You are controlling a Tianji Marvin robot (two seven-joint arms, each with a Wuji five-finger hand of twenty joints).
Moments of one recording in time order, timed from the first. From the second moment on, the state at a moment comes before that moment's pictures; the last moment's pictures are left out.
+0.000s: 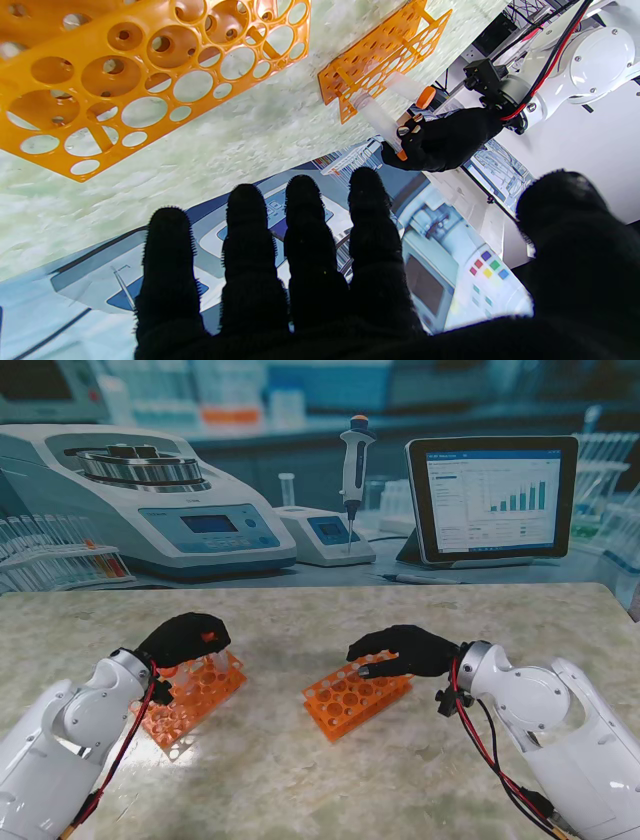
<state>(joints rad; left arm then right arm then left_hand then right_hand) 1.47 -1.06 -1.38 -1.48 0.63 -0.32 -0.12 -1.43 -1.01 1.28 -1.68 -0.29 -0.26 0.52 1.15 -0.30 0.25 -0.12 0.73 -0.30 1.03 1.24 0.68 0.10 0.40 1.07 0.85 -0.04 1.31 1.05 0.69 0.25 1.43 0.96 0.25 -0.36 0.51 -0.08 0.63 -0.04 0.33 0.47 0.79 0.08 0.13 0.24 0.62 0.14 0.15 0.25 0.15 0.35 0.88 0.25</state>
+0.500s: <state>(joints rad) 1.48 -1.06 -1.38 -1.47 0.63 -0.31 -0.13 -1.43 -1.01 1.28 -1.68 -0.29 -0.26 0.52 1.15 -0.30 0.25 -0.12 0.73 -0.30 1.05 1.23 0.68 0.11 0.40 1.05 0.86 -0.02 1.28 1.05 0.68 0.26 1.43 0.96 0.25 -0.36 0.51 -0.08 0.63 -0.04 0.33 0.47 0.79 0.08 0.13 0.24 0.62 0.14 0.15 0.25 0.15 0.35 0.88 0.25</state>
